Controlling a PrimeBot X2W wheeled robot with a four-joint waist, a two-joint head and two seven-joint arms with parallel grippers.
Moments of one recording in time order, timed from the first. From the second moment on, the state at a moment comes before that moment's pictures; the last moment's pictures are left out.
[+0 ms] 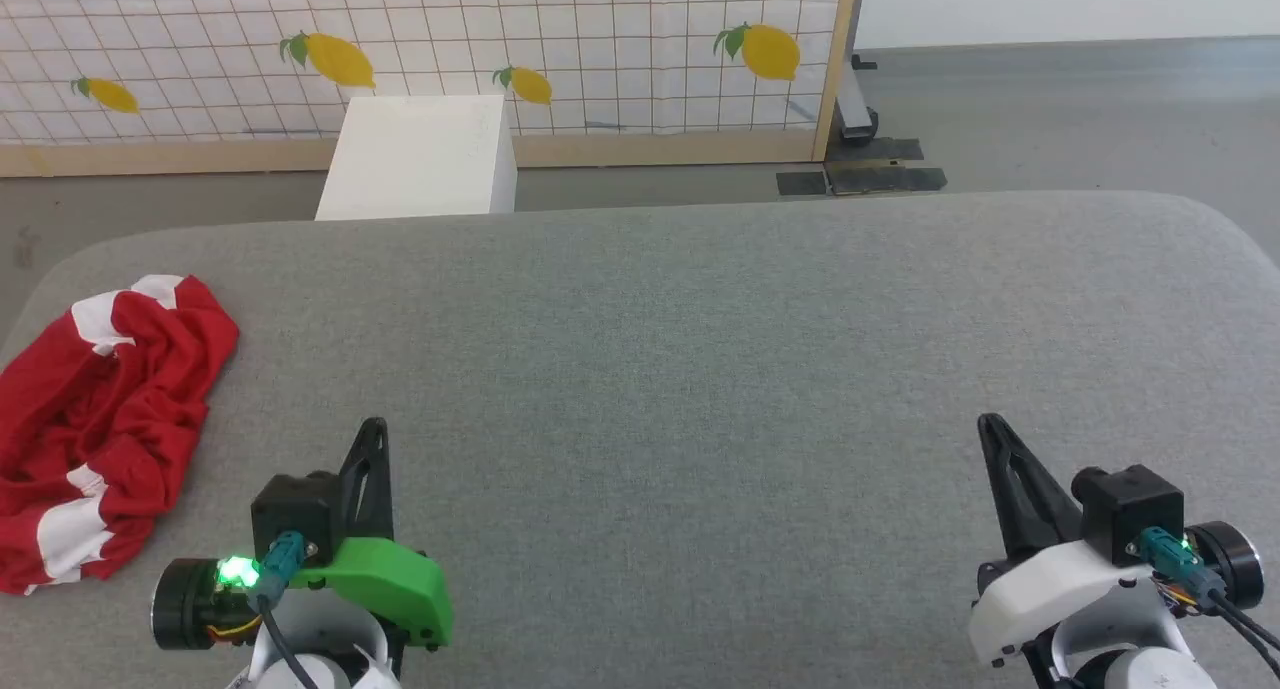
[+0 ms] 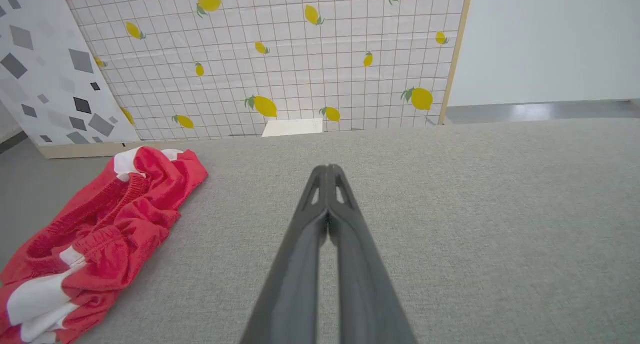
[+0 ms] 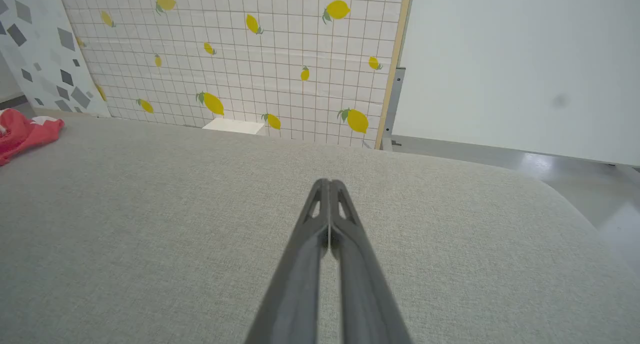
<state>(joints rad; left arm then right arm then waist) -0.01 0.06 0.00 0.00 -0.01 0.00 0.00 0.02 -0.05 0.00 0.00 0.01 0.13 0.00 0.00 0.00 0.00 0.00</state>
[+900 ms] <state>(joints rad) -0.01 0.06 0.00 0.00 -0.01 0.00 0.00 0.02 -0.05 0.00 0.00 0.01 0.13 0.00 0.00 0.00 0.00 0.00</state>
